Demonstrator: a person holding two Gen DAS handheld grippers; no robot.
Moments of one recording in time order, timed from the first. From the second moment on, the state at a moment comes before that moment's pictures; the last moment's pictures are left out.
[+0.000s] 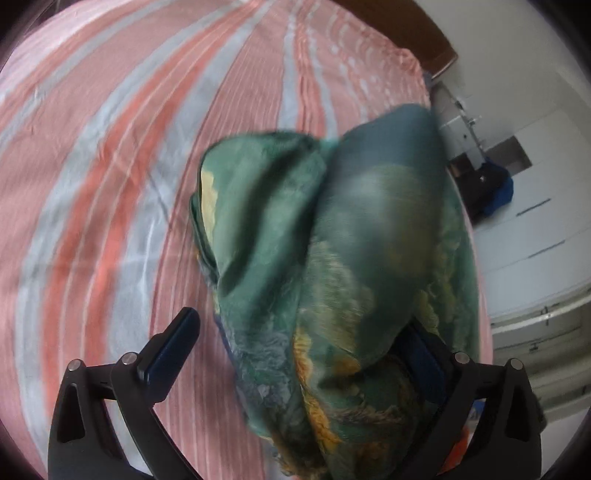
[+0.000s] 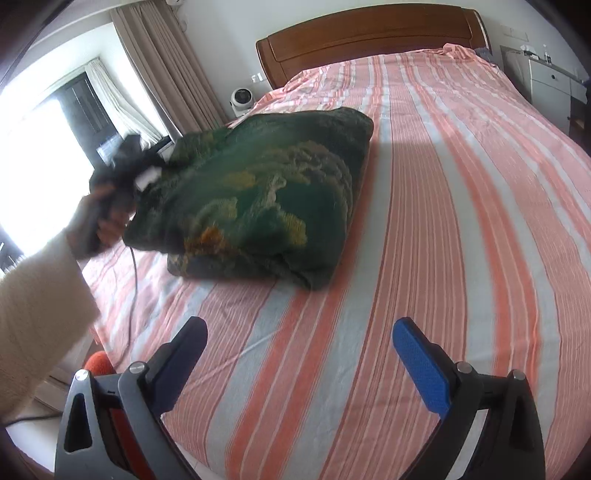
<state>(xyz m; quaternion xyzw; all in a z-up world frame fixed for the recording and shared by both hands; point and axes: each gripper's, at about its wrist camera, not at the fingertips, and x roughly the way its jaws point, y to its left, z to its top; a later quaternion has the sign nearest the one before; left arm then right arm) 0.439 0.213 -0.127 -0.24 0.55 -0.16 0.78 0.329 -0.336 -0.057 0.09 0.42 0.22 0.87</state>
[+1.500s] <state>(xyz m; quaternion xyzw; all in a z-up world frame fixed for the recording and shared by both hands) 0.454 0.155 -0.055 -0.20 0.42 -0.07 0.88 0.569 -0.316 0.004 0.05 0.39 0.23 0.89</state>
